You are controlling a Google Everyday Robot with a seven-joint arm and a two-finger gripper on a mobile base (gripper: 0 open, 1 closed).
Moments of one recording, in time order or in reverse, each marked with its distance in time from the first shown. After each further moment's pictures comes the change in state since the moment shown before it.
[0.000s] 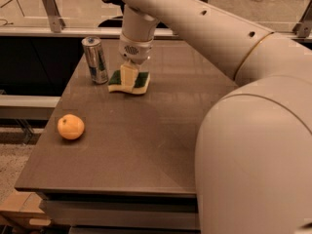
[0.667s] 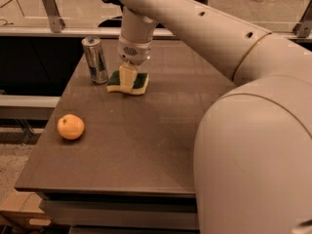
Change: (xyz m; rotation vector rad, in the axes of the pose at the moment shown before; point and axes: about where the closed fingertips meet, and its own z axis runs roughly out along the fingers) arm -0.003 -0.001 0.005 0.001 -0.005 -0.002
